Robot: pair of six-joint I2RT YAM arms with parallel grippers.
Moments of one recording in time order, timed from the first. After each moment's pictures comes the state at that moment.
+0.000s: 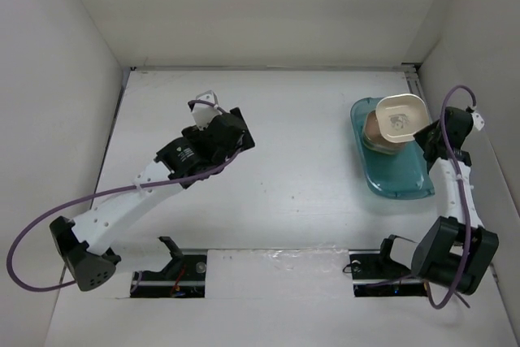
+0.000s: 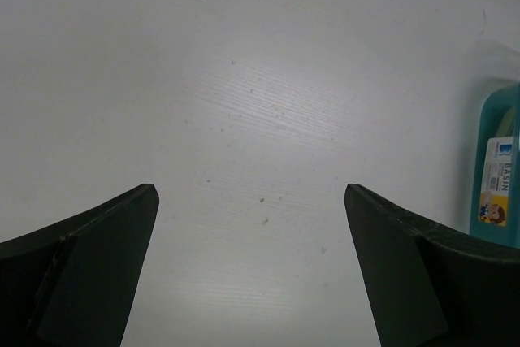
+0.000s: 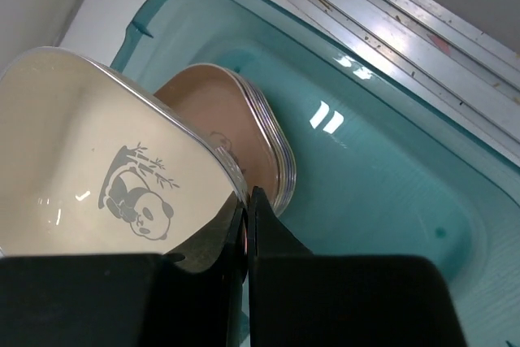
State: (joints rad) left arm -0.86 1.18 1.27 -0.87 -0.66 -0.95; right arm -0.37 1.17 0.86 -0.26 0.10 0.60
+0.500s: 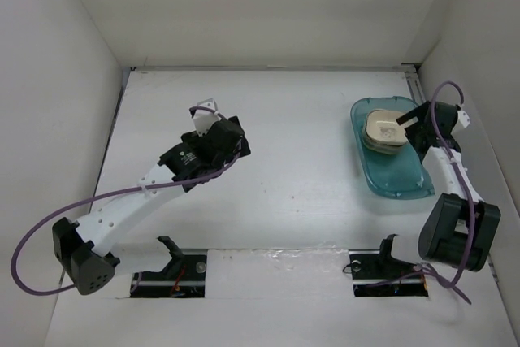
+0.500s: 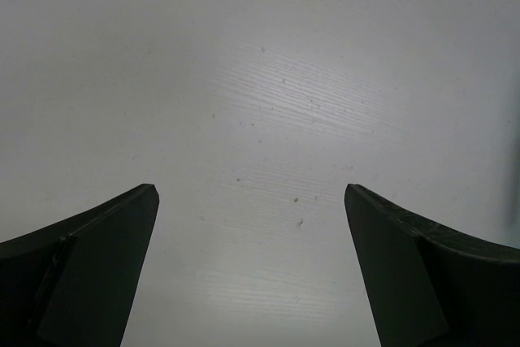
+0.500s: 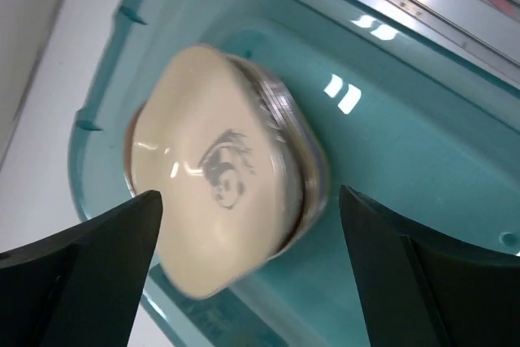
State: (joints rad) left arm -0.81 1.16 1.13 -0.80 -0.63 -0.89; right arm -0.31 1.33 0.89 -0.21 0.14 0.74
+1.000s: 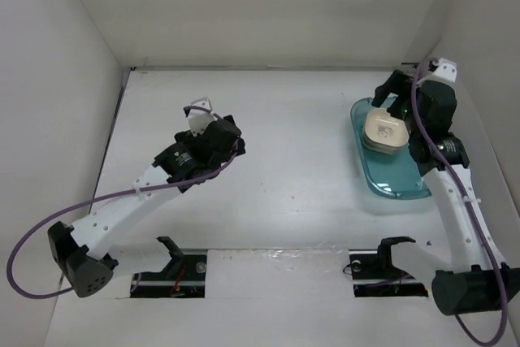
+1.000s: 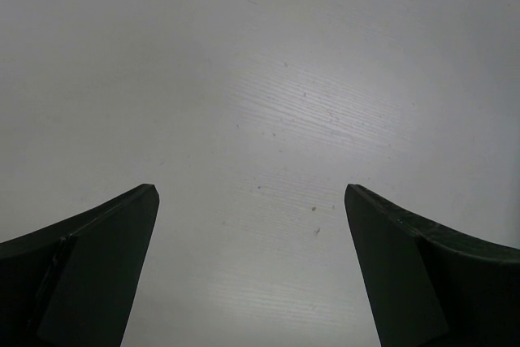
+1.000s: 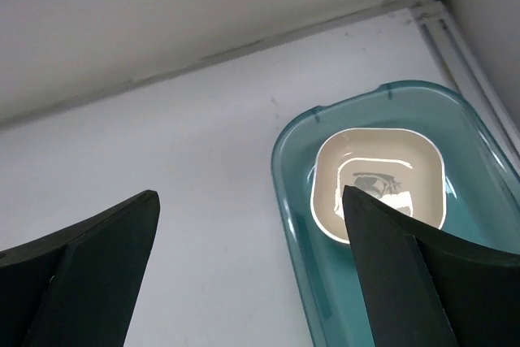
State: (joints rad) left arm -0.81 1.14 1.15 -0.84 -0.68 -0.88; right arm 0.04 1.05 1.13 -0.31 0.18 0.38
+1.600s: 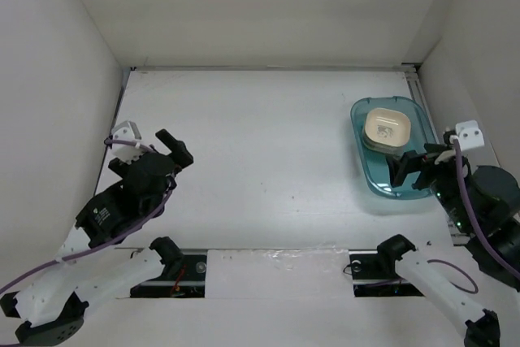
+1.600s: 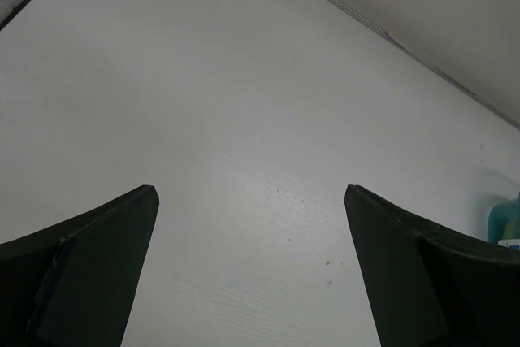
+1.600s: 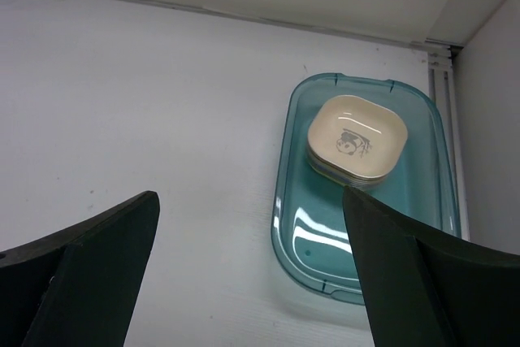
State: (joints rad) left arm -0.81 0.67 1.08 -0.98 -0.93 -0.88; right arm 0.47 0.53 1.26 -0.89 0.26 0.03
